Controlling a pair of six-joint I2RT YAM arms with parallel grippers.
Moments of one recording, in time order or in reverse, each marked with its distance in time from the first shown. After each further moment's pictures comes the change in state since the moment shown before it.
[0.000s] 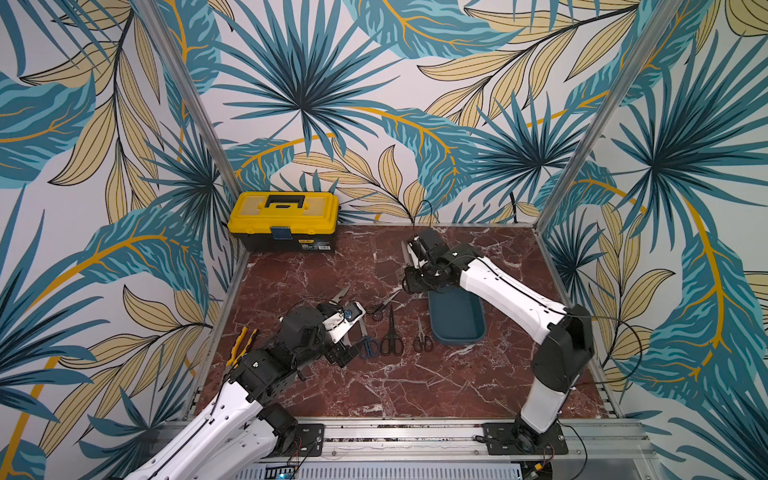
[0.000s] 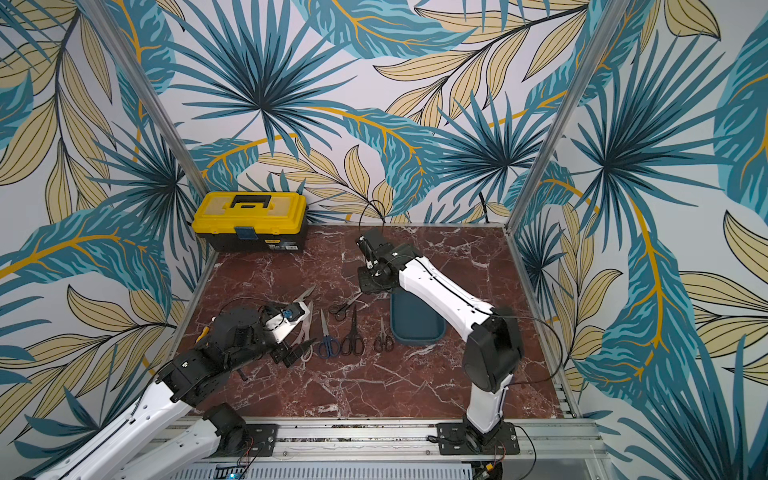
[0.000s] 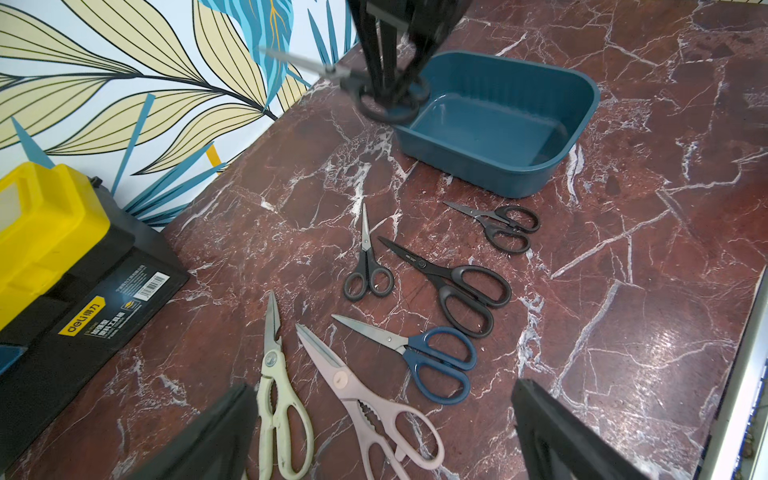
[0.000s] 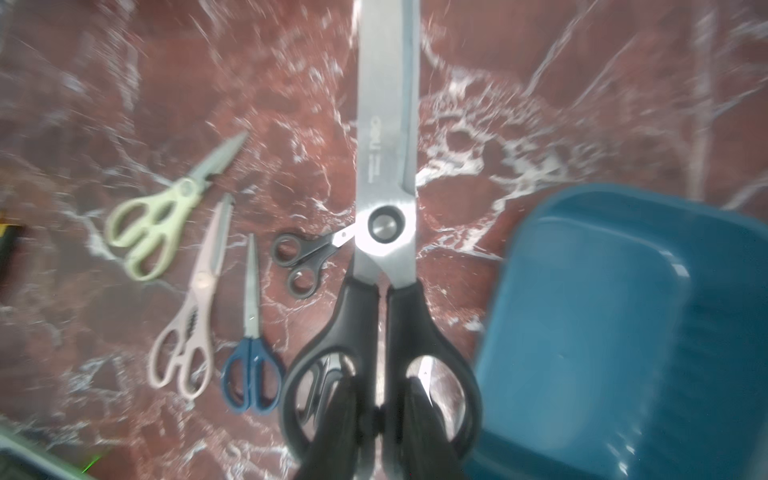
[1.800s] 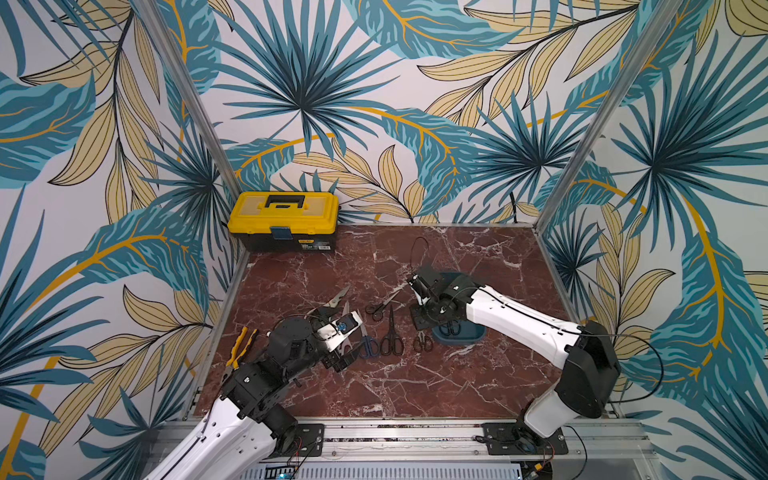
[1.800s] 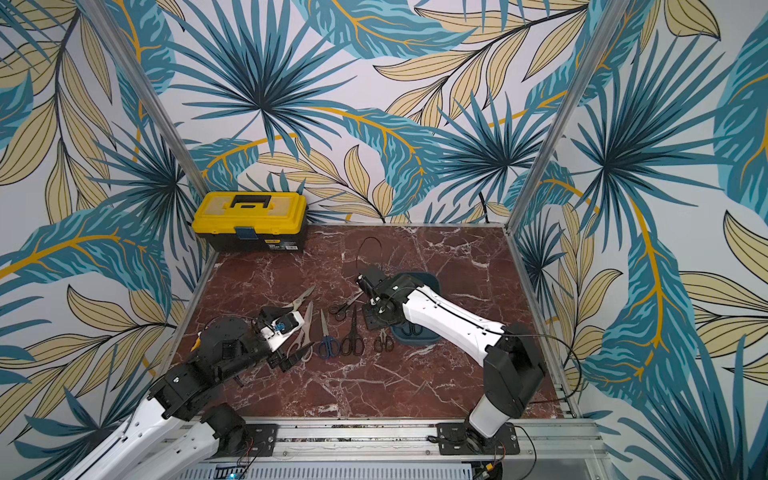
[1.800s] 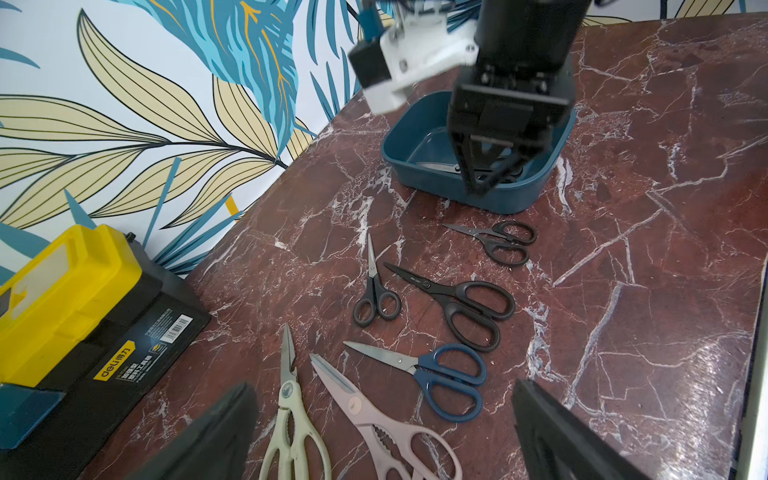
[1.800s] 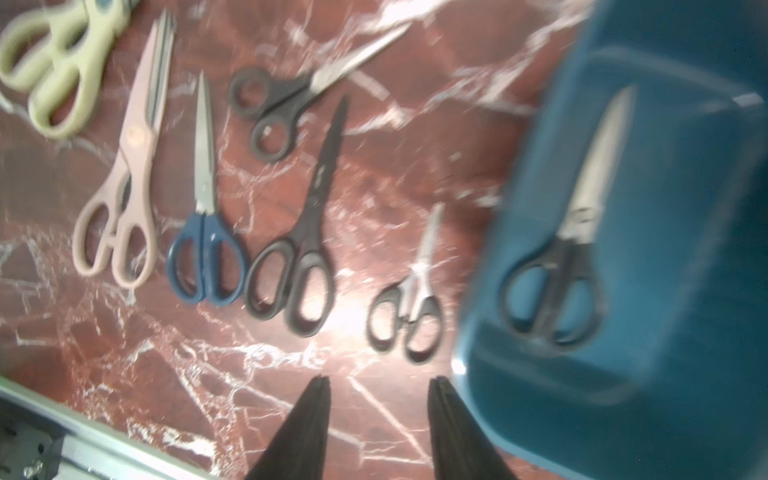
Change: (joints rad) left arm 0.008 -0.126 -0.087 0.074 0.040 0.095; right arm 0.164 -0.066 -0.305 0.018 -0.008 0.062
